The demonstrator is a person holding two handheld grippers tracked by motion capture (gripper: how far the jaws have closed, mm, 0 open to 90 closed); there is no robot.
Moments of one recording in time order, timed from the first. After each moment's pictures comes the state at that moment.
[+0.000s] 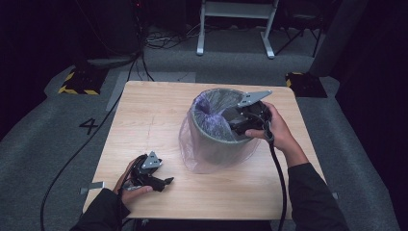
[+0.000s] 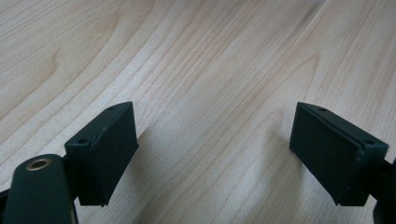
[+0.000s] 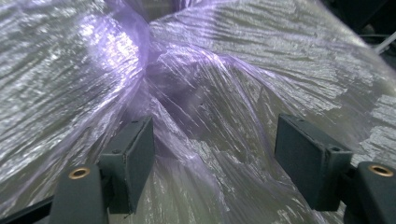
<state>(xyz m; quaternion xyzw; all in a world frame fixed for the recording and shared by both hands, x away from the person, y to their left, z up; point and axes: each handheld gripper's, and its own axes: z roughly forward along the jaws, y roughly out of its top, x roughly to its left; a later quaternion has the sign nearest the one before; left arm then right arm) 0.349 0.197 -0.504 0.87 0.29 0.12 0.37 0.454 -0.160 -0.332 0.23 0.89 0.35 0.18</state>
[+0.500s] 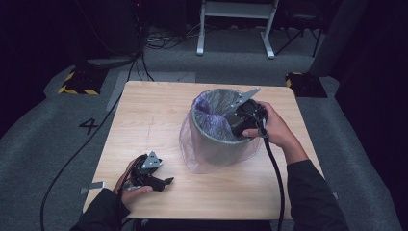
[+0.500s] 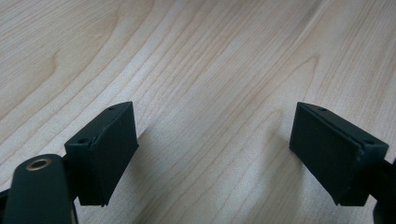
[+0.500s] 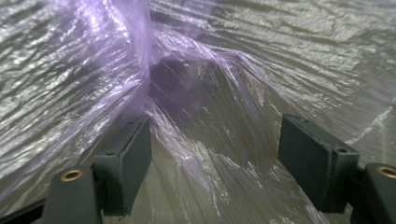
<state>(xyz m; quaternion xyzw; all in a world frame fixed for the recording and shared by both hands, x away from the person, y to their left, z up) 0.349 0.197 -0.504 0.87 0.29 0.12 0.37 0.464 -0.148 -0.335 0.23 0.92 0.26 0.15</state>
